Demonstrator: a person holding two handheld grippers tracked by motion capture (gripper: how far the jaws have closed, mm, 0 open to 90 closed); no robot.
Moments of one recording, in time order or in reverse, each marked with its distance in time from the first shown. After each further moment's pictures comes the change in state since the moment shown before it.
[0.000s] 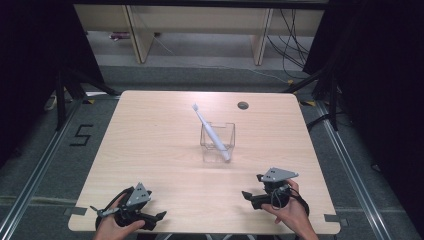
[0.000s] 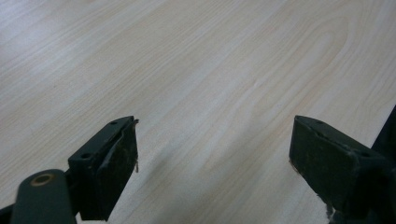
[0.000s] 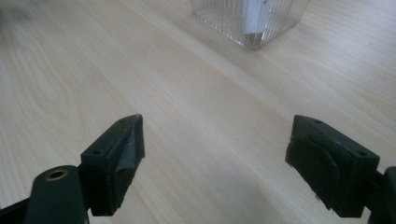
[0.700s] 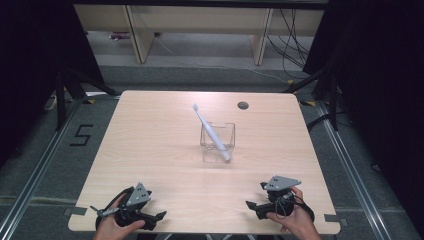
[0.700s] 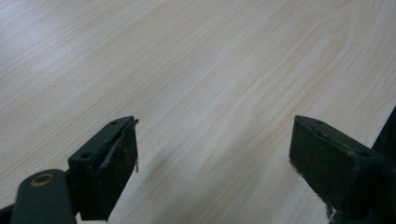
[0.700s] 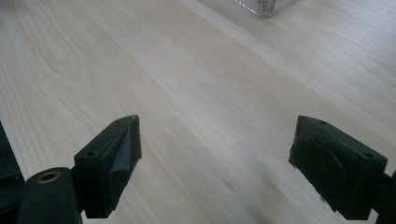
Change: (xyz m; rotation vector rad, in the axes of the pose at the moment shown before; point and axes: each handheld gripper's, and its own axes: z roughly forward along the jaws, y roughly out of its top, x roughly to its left) left arm 0.001 0.000 0.001 0.001 0.009 0.000; right arm 0.004 -0.019 -0.009 0.051 0.014 -0.020
